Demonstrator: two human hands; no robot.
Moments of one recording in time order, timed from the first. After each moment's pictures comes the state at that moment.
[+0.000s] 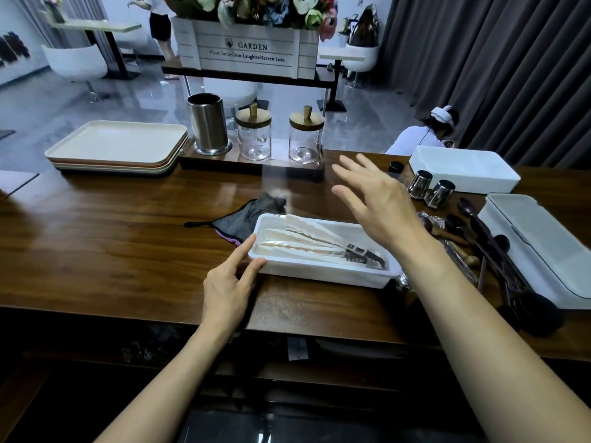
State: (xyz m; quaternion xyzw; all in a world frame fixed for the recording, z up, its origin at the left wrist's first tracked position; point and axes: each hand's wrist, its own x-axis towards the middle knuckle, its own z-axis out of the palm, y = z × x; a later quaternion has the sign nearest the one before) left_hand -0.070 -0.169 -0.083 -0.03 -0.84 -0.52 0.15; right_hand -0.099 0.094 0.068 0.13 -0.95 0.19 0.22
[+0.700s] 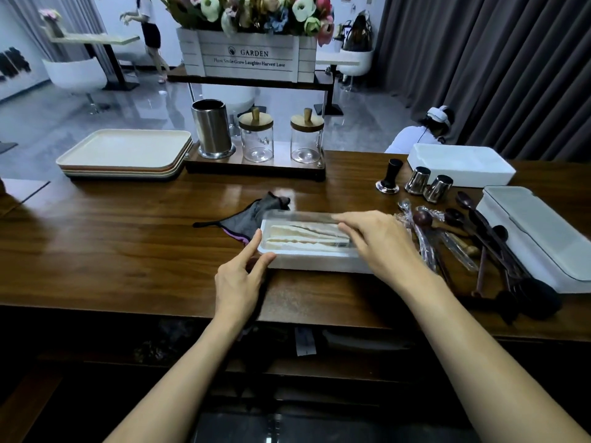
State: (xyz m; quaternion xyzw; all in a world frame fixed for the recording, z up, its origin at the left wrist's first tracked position) left_hand -0.067 -0.169 -0.076 -0.02 -0.85 -0.51 0.13; right_hand -0.053 0.086 0.027 0.11 -0.96 0.18 0.17
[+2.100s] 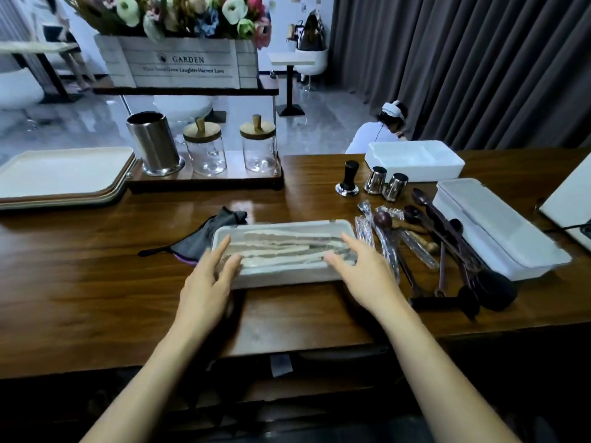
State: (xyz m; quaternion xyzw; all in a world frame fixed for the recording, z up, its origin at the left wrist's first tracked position) left_hand -0.091 -0.146 -0.037 -0.04 -0.89 -0.46 0.02; right_hand -0.034 0.119 -0.007 -0.18 -0.90 0.39 0.04
